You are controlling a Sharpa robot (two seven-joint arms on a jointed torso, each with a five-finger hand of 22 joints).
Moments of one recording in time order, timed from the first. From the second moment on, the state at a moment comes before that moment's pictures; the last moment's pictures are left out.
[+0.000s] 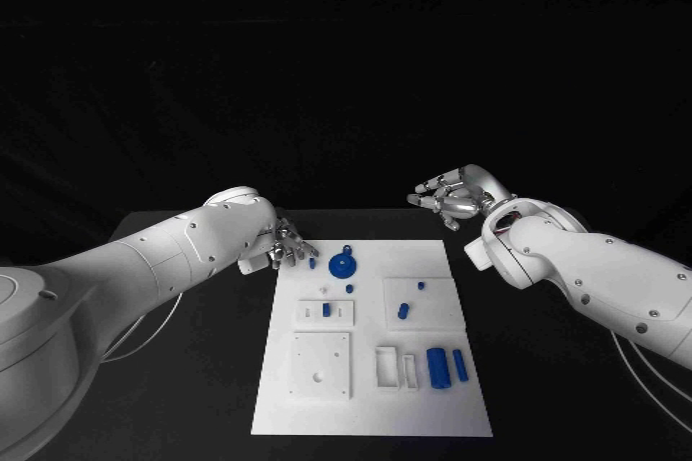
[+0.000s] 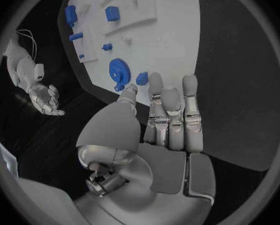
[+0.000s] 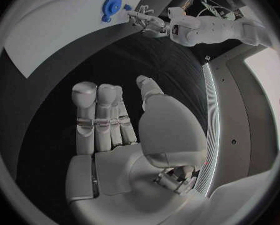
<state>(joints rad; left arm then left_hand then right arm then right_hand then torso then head) 1.42 -0.28 -0.17 0.64 -0.94 0.20 -0.38 1.11 0.00 -0.07 0.11 0.36 0.97 0.00 0.47 0.84 1.44 -0.06 0.49 0.21 1.28 -0.11 1.23 0.41 0.01 1.23 -0.12 0.32 1.31 1.11 -0.74 0.34 1.35 -1.07 -0.41 -0.13 1.26 -0.12 0.01 0.08 0.51 1.02 0.11 0.07 0.07 1.08 0.01 0.89 0.78 1.37 -0.06 0.84 0.93 0.08 1.46 -0.08 0.68 1.31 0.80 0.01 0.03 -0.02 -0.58</state>
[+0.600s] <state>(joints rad) 1.41 -0.28 -0.17 0.64 -0.92 0.21 -0.37 1.11 -0.01 -0.06 0.12 0.36 0.97 0.00 0.45 0.83 1.43 -0.05 0.49 0.21 1.28 -0.11 1.23 0.40 0.01 1.23 -0.12 0.32 1.31 1.11 -0.74 0.34 1.35 -1.07 -0.41 -0.13 1.26 -0.12 0.01 0.08 0.51 1.02 0.11 0.07 0.07 1.08 0.01 0.89 0.78 1.37 -0.06 0.84 0.93 0.08 1.46 -0.08 0.68 1.31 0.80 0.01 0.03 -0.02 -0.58</state>
